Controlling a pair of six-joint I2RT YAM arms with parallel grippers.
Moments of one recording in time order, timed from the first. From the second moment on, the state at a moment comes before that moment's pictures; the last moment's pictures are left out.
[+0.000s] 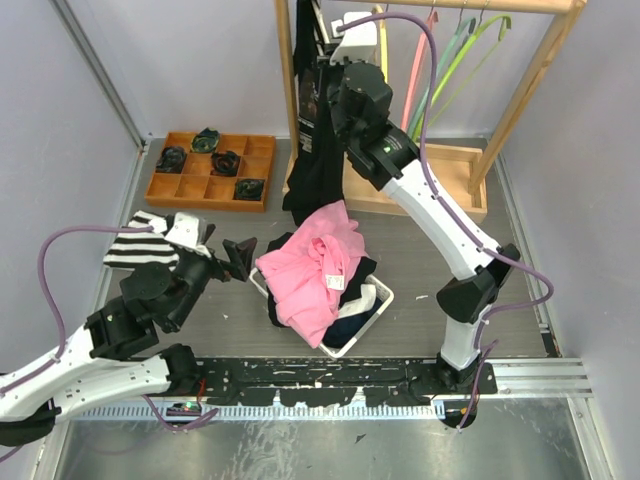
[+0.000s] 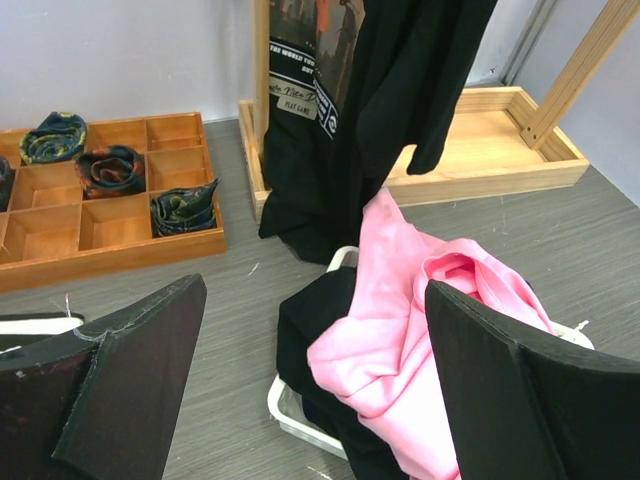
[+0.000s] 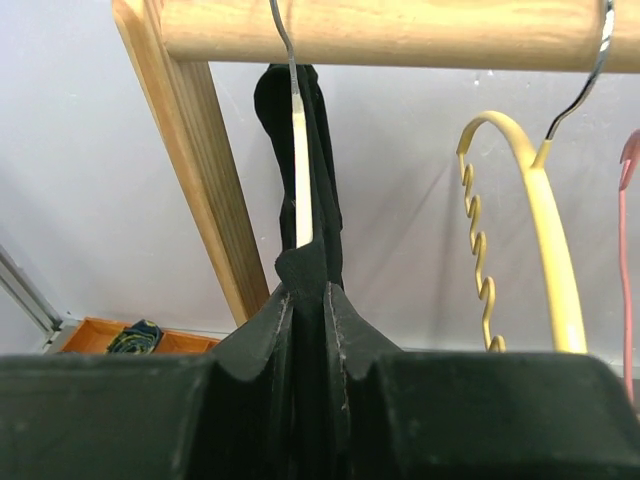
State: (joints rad) left arm -1.12 0.57 0.85 -0.30 -0.72 -0.12; right arm 0.72 1.84 2.18 -0.13 0.59 -0.04
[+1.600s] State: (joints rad) left arm -0.92 1.28 1.43 0.09 -0.39 0.13; right arm 0.72 0.77 1.21 -0.22 0.29 0.10
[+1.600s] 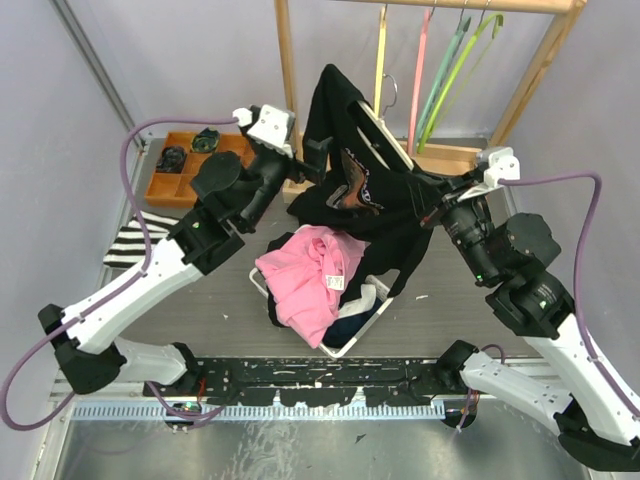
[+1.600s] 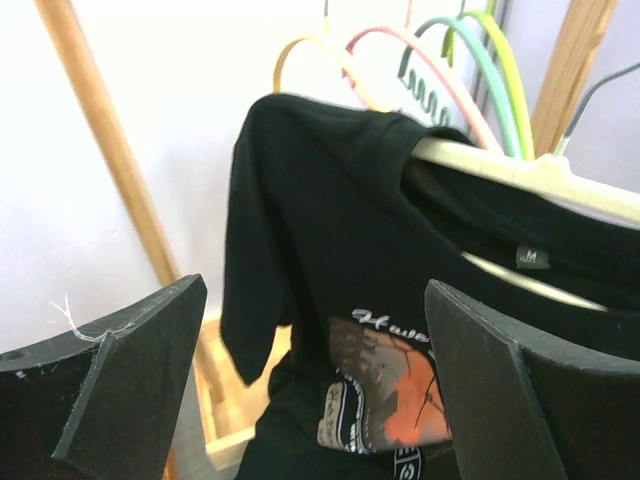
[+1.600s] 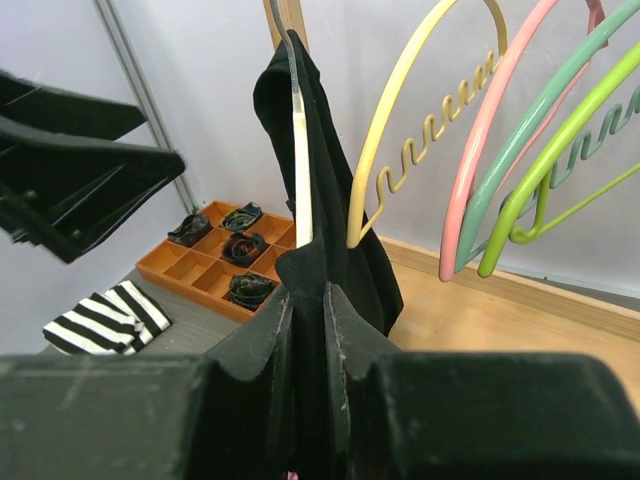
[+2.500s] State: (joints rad) left arm -0.92 1.57 1.65 0.14 -0.33 0.21; right arm 0.72 0.67 1.19 -0.35 0.24 0.12
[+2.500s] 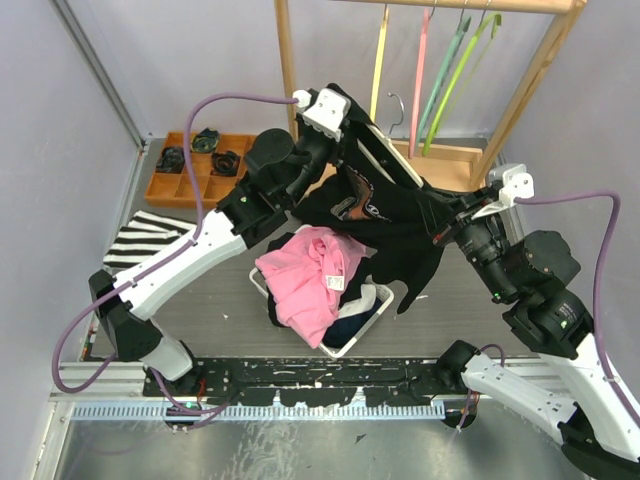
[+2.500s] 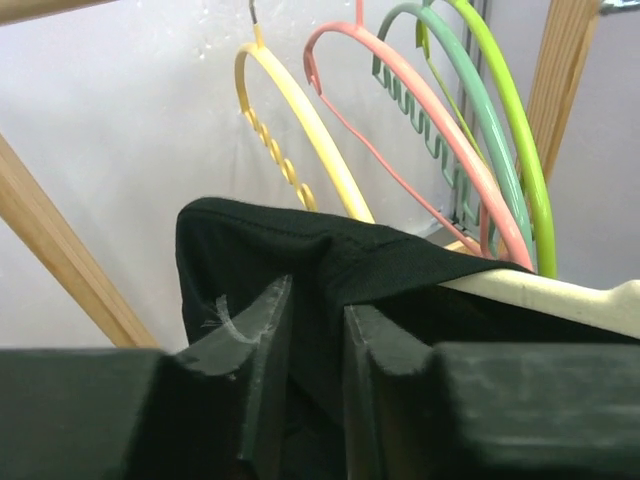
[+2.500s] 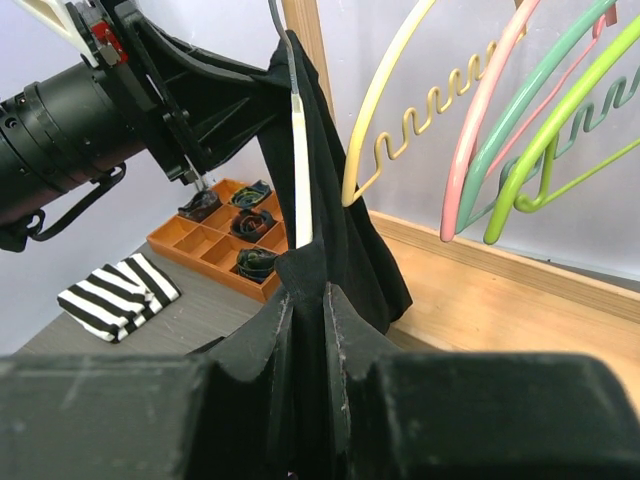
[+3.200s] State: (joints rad) left arm -0.97 1.53 1.74 -0.09 0.04 0.09; right arm 0.72 0.72 1.19 -0.31 0.27 0.12
